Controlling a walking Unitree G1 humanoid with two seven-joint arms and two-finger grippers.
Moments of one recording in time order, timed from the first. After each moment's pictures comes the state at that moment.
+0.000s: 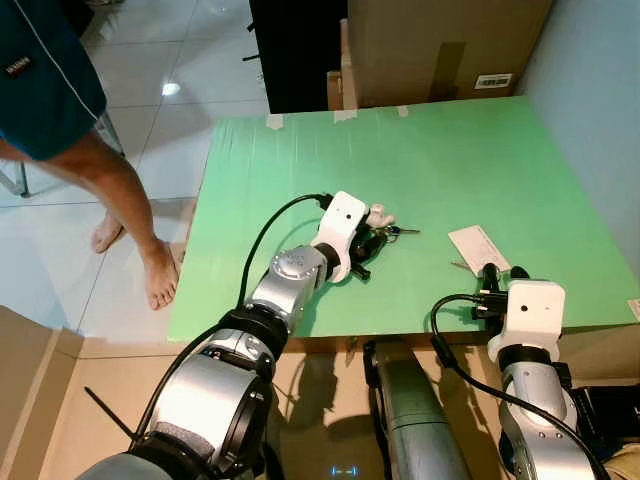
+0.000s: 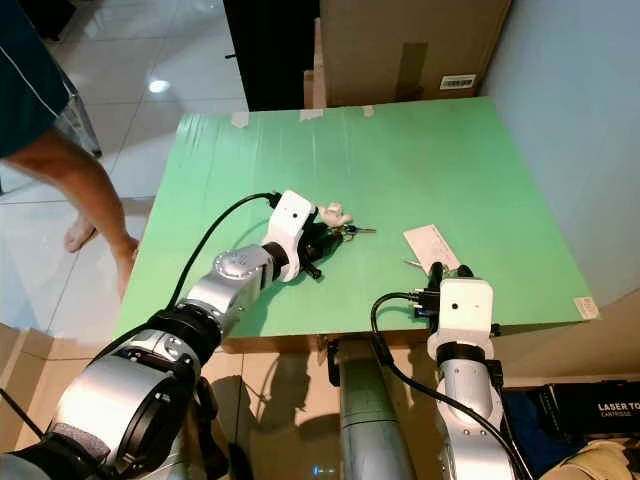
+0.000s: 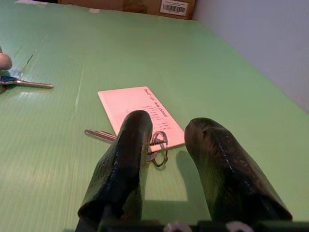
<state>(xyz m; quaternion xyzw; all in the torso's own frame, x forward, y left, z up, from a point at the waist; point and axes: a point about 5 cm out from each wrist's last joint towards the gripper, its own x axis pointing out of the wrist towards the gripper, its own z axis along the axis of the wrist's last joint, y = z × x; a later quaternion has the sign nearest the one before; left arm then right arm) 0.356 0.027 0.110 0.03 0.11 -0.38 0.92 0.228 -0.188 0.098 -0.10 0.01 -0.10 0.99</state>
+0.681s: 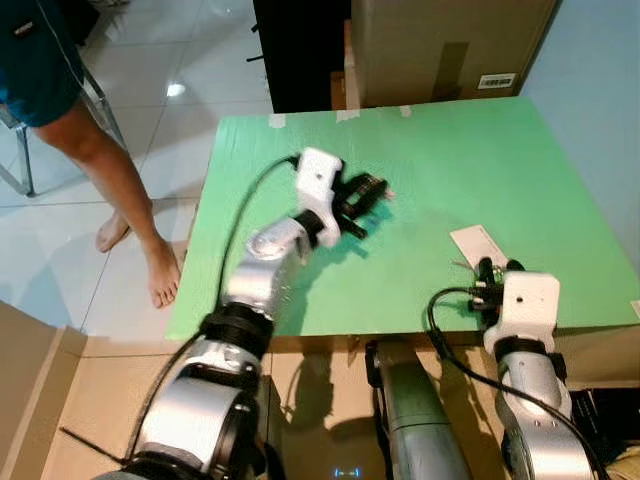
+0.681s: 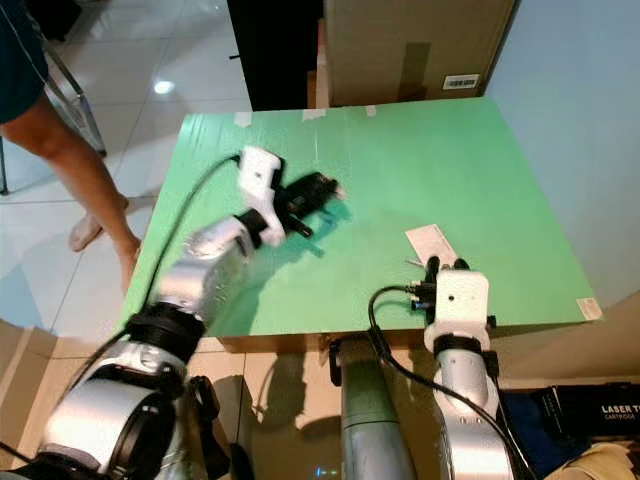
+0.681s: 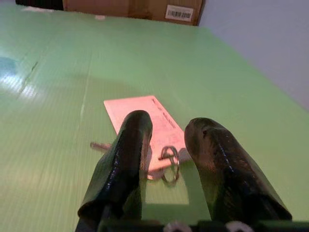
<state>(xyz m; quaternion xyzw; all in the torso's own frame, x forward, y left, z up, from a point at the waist) 0.363 0.053 0.164 -0.06 -0.03 -0.38 0.92 0.240 -0.186 0.102 -0.10 0.00 -0.09 0.99</state>
